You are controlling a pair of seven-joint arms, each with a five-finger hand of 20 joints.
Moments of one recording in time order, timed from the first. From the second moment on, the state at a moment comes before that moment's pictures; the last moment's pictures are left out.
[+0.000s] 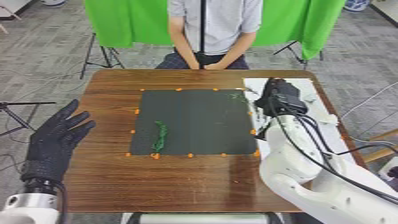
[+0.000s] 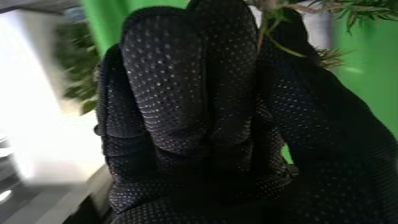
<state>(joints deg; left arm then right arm) 143.4 -45.9 -102.8 -136.1 33.1 27.1 21.3 -63.3 -45.1 34.9 -118.8 -130.3 4.8 68.2</state>
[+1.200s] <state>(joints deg) 132.4 -44.6 -95.1 -134.0 35.2 26.0 18.1 -54.1 -70.3 20.4 -97.2 -121.8 -11.7 63.3</state>
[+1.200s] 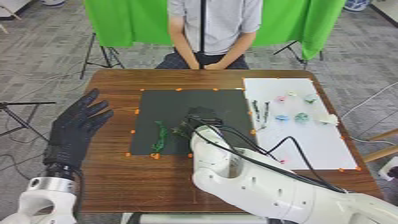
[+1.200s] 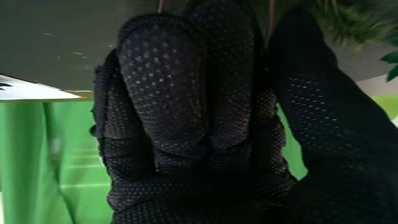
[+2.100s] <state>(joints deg) 133.7 -45.6 -95.7 -134.1 36.0 25.6 17.2 -53.8 -70.4 19.7 -102.1 -121.9 -9.0 63.5</state>
